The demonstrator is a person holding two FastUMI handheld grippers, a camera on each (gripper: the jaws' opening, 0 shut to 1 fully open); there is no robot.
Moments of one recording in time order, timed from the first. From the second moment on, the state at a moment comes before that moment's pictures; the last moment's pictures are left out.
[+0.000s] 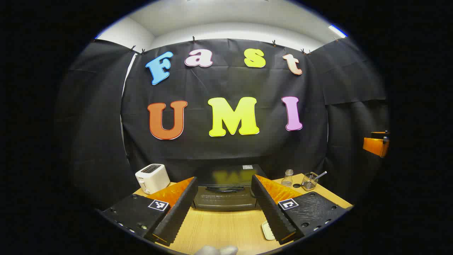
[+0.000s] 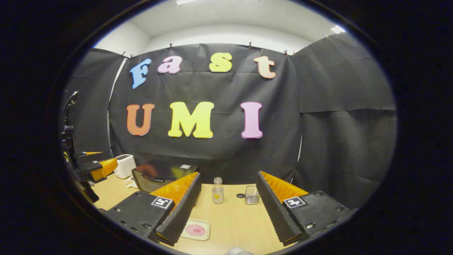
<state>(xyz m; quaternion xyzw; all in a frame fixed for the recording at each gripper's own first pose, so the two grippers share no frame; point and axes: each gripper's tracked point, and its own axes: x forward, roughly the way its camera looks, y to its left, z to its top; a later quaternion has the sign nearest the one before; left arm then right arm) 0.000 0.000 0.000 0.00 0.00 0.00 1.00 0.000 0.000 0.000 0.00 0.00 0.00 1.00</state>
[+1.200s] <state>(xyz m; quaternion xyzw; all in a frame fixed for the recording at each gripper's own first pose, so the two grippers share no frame) 0.142 -0.015 -0.066 0.00 0.05 -0.01 1.00 -0.007 -0.027 -0.017 -0.02 0.04 -0.04 1.00</state>
